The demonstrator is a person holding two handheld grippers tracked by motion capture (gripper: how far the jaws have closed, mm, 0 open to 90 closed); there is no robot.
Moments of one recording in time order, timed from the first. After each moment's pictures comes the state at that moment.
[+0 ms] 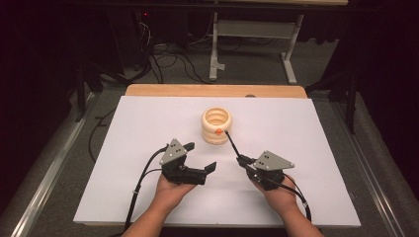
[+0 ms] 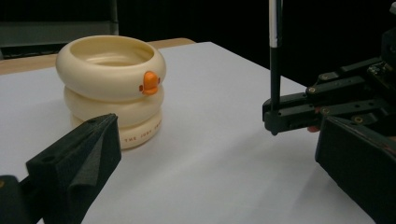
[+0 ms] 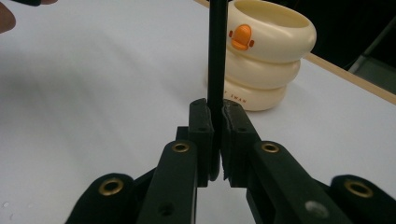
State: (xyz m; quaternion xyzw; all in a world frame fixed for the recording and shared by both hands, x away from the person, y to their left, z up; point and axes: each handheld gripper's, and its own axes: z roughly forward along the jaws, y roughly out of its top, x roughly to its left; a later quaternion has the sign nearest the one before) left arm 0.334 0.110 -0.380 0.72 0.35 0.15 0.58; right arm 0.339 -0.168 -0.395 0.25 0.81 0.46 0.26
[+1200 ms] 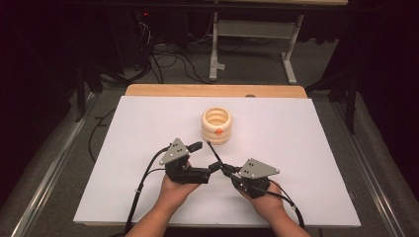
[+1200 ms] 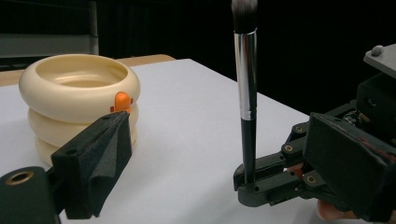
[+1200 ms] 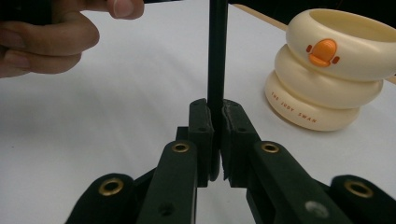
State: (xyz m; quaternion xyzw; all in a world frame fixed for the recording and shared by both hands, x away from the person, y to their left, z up) left arm 0.332 0.105 -0.379 0.70 0.33 0.13 0.62; right arm 0.322 -0.134 -0.401 0.21 0.83 0.48 0.21
